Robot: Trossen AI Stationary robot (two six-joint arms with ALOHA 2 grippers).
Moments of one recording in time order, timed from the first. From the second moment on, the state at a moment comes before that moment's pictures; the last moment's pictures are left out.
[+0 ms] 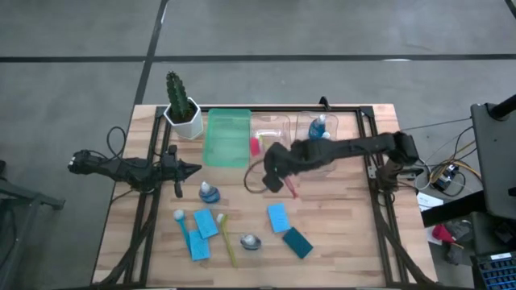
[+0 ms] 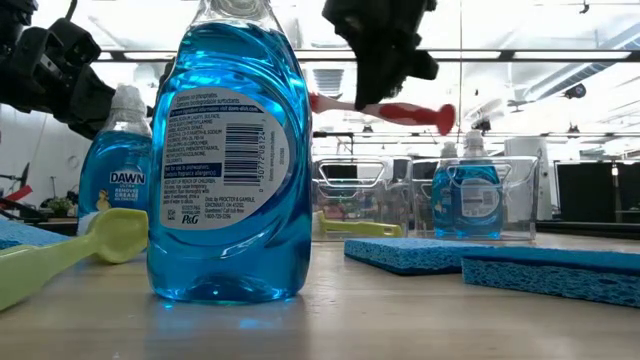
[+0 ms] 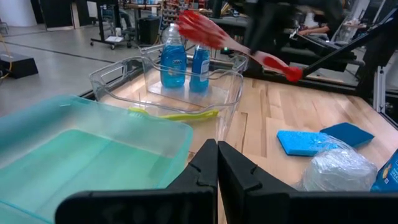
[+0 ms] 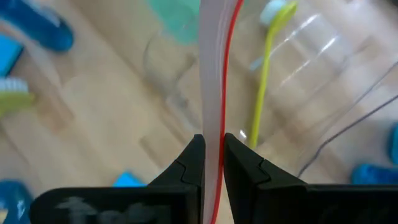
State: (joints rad) left arm -0.25 0.05 0.09 -0.26 -0.49 -0.19; right arm 0.05 1.79 1.62 -1.01 0.28 0.72
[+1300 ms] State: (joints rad) left arm -0.25 0.05 0.10 -0.26 -0.49 -0.19; right arm -0.29 1.98 1.71 -0.94 0.14 0.57
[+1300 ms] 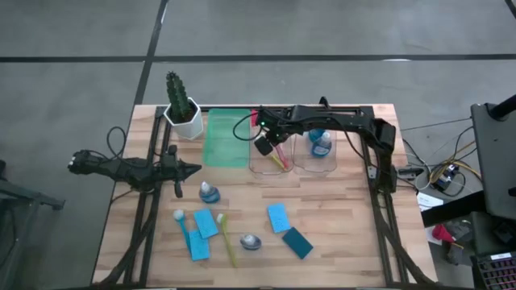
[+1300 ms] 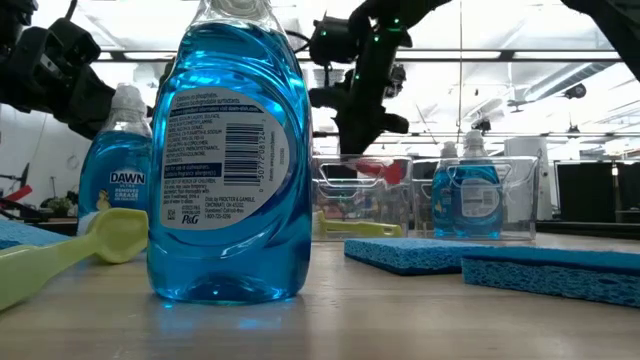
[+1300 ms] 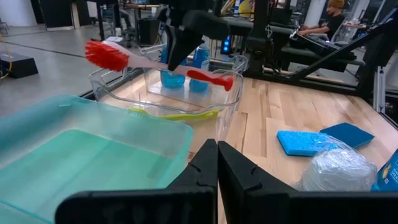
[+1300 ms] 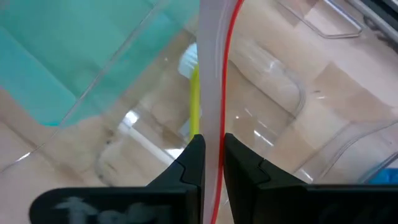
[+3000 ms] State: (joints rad) left arm -0.25 0.05 0.09 -0.26 -0.49 -0.19; right arm -0.31 2.01 1.59 -0.79 0.03 0.54
